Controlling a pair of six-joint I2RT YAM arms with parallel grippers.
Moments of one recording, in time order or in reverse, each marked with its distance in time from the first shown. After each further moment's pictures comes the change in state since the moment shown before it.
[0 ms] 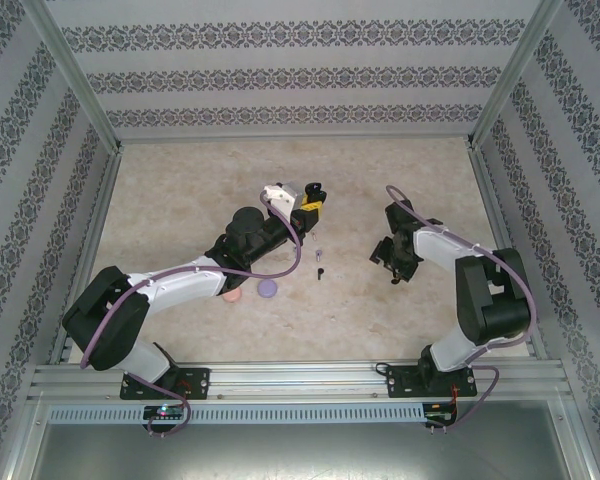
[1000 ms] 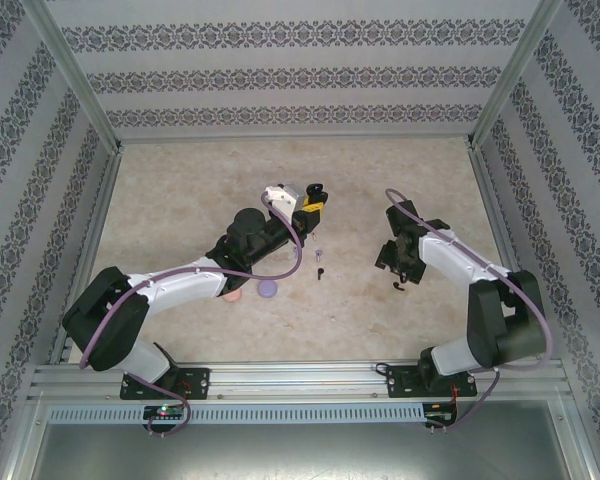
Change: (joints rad) left arm -0.013 -0.003 0.000 0.000 -0.011 0.001; right arm 0.034 -0.107 0.017 -0.163 0.091 -0.079
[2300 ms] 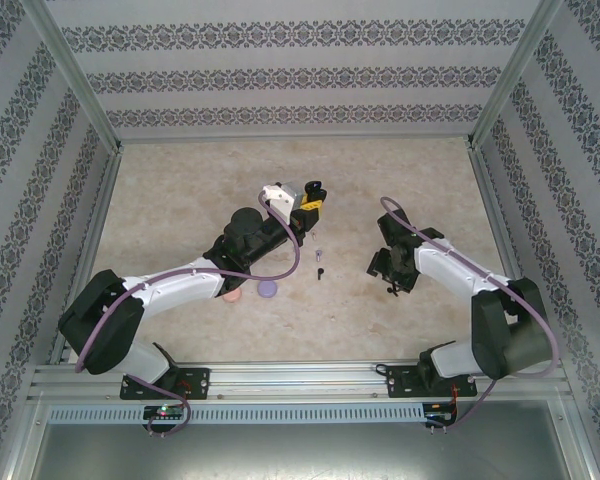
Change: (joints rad) left arm 0.000 -0.024 0.000 -0.003 -0.006 0.010; right arm 0.082 -0.066 -0.065 0.019 -0.037 0.102
